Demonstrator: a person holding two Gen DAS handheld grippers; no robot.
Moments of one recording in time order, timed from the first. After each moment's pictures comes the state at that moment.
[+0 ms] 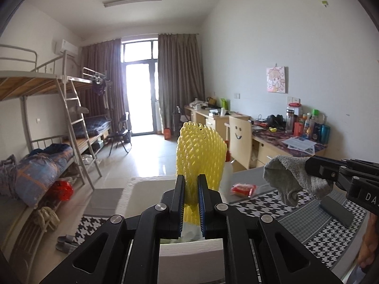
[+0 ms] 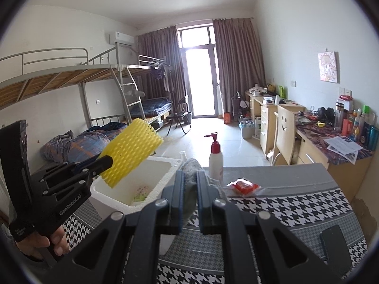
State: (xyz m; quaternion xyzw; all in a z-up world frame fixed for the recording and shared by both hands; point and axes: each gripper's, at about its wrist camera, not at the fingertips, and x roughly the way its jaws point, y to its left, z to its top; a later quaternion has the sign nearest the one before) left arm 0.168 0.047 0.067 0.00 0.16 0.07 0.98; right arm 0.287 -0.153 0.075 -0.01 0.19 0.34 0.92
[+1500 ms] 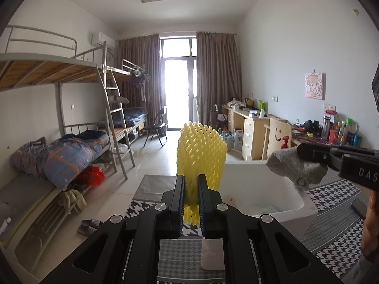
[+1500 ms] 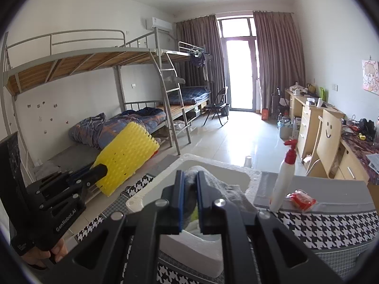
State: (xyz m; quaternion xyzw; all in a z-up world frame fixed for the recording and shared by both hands) left arm 0.129 0.120 0.051 -0.02 0.16 0.18 0.97; right arm 0.285 -0.048 0.074 -0.04 0.21 0.43 0.88
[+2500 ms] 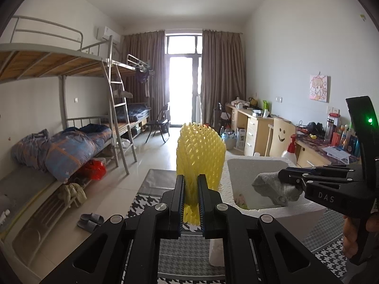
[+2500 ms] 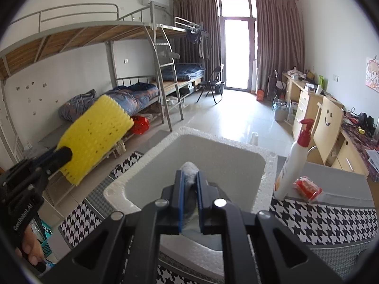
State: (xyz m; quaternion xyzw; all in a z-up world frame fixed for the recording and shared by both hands) left arm 0.125 0.133 0.045 -0.04 0.16 0.19 0.97; right arm 0.306 -0.008 0.039 -0.10 0.27 0.41 0.87
